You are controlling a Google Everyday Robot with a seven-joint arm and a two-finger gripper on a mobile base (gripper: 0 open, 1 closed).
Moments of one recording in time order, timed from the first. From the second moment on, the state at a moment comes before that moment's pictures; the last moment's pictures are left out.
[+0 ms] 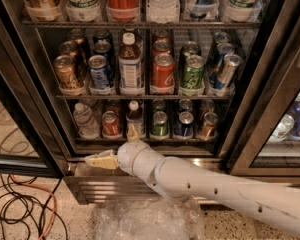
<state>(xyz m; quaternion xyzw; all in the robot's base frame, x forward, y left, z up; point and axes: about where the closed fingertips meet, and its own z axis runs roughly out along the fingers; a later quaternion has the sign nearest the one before) 0.553 0.113 0.687 -0.31 0.72 0.25 0.57</state>
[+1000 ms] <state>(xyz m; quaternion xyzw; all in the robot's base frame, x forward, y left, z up) 0.569 0.138 0.675 -0.32 0.70 0.24 0.60</state>
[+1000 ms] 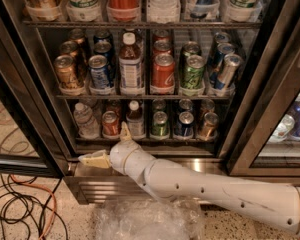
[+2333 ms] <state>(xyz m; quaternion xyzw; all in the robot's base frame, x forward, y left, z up) 0.588 0.179 0.665 -0.30 0.68 0.27 0.62</state>
